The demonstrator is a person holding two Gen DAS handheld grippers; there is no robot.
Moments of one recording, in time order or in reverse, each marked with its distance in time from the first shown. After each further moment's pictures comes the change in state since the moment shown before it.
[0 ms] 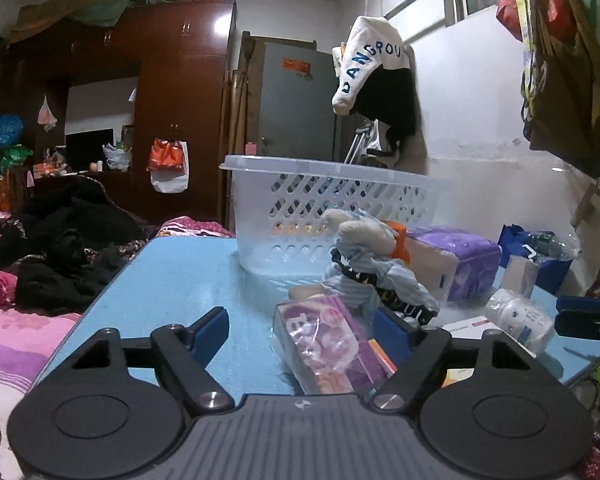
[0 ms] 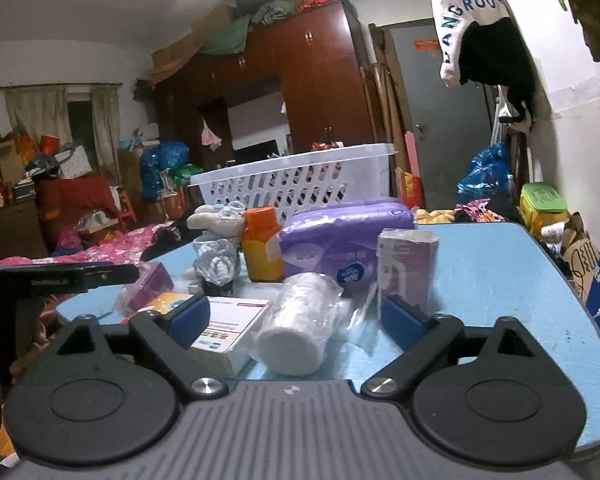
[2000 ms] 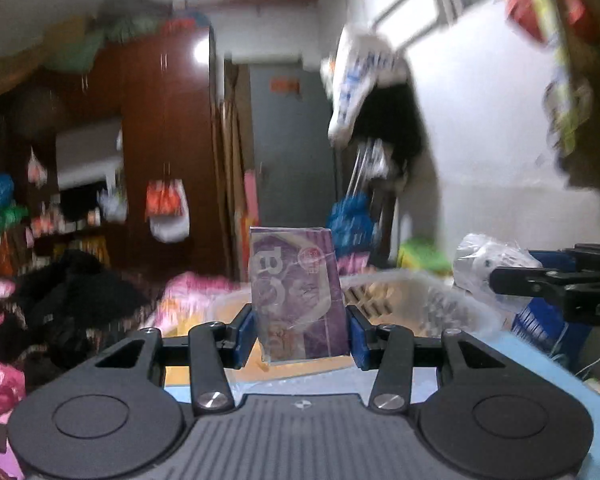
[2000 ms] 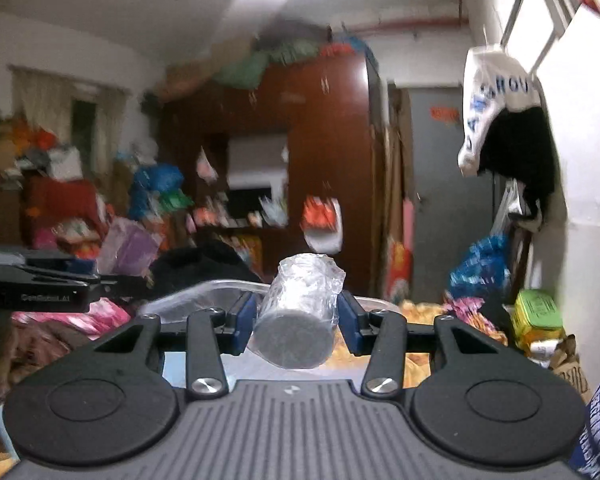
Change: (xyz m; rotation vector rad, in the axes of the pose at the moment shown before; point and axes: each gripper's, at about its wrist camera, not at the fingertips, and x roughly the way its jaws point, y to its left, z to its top) left arm 0.122 -0.020 0.182 0.117 0.018 0.050; right arm 0.111 0.006 0.162 -0.167 -0.075 -0.076
